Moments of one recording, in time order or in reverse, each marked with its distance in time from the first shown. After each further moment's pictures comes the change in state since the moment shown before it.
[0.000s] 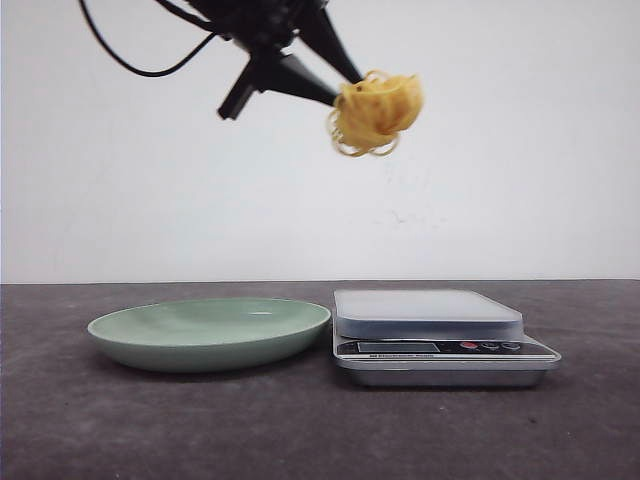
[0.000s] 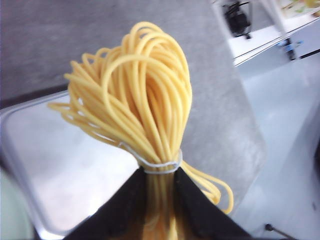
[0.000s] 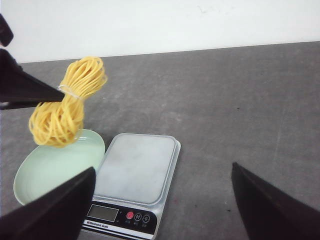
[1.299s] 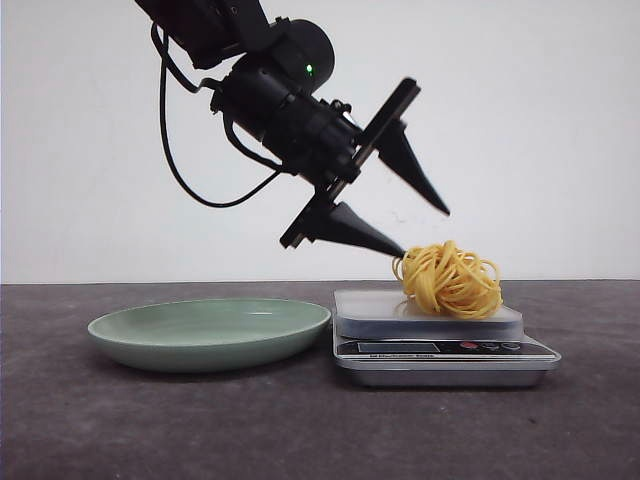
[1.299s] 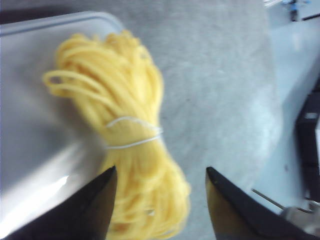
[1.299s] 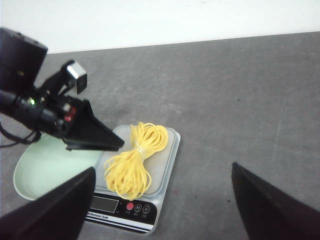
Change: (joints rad) left arm -0.043 0.286 0.031 0.076 0.105 -0.034; right arm 0.000 0.000 0.000 -0.035 -0.001 -0.009
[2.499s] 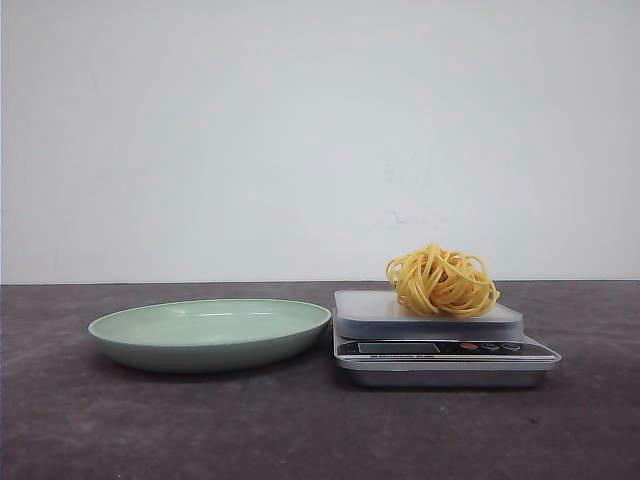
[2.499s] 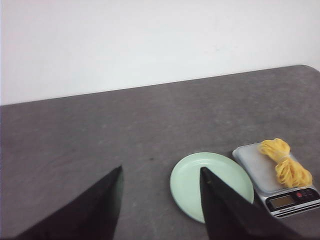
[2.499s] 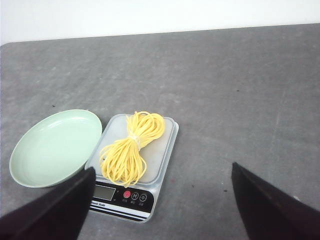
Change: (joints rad) left arm 0.113 -1.378 0.021 -0.873 -0.924 0.443; right arm 0.000 0.000 0.000 -0.037 0.000 -0.034
